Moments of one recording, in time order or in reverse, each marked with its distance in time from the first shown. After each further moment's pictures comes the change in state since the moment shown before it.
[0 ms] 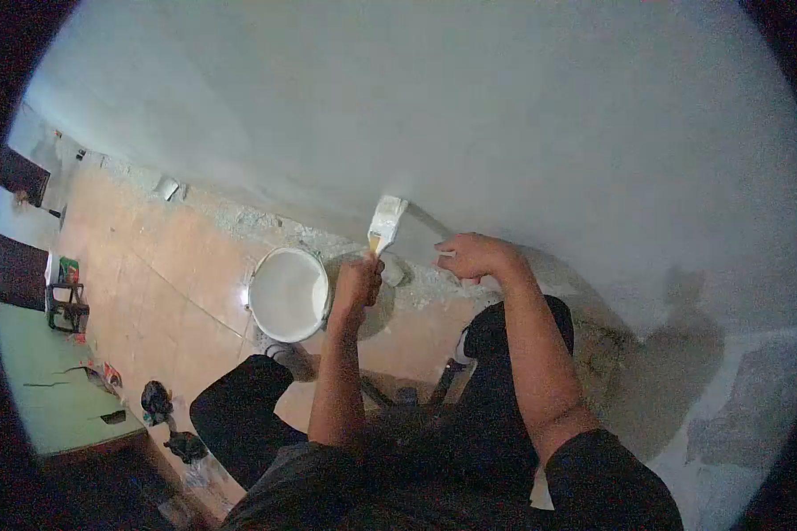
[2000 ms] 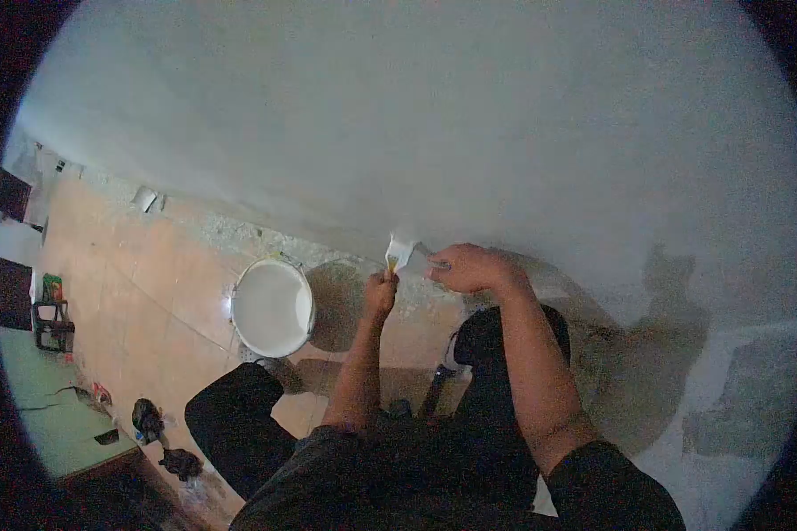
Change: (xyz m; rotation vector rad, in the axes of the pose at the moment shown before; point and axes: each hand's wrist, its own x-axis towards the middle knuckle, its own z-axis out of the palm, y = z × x) left_hand 0.081 -0.129 0.068 0.140 0.062 0.230; right_hand 0.009 0.011 0.002 -0.039 0.039 0.019
